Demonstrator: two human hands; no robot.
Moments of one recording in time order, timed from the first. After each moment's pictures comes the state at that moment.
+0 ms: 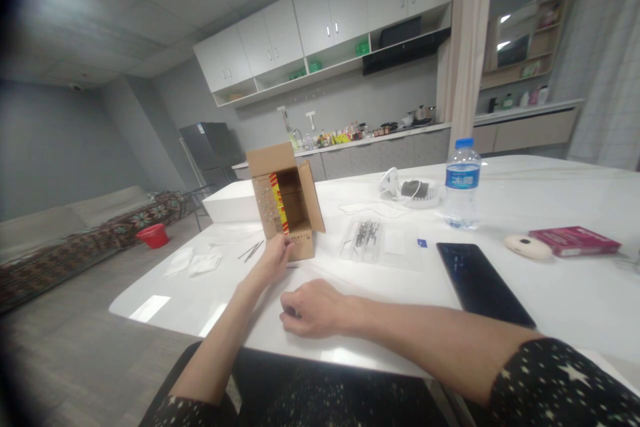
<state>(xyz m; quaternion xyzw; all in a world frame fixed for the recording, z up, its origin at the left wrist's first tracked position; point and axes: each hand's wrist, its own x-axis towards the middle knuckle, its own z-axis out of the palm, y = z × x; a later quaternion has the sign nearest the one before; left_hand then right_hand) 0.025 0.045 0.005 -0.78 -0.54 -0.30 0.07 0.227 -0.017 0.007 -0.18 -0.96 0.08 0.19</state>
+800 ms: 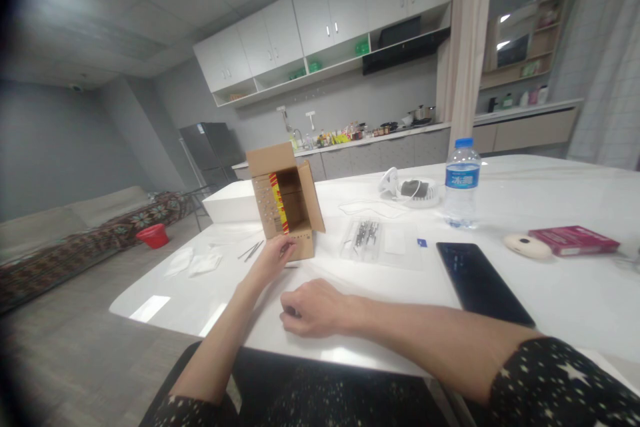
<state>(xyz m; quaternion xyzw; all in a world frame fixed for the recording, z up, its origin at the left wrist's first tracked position) 0.024 0.047 0.008 -0.79 -0.51 -0.33 0.04 0.226 -0.016 0.003 -0.19 -0.96 0.07 0.18</state>
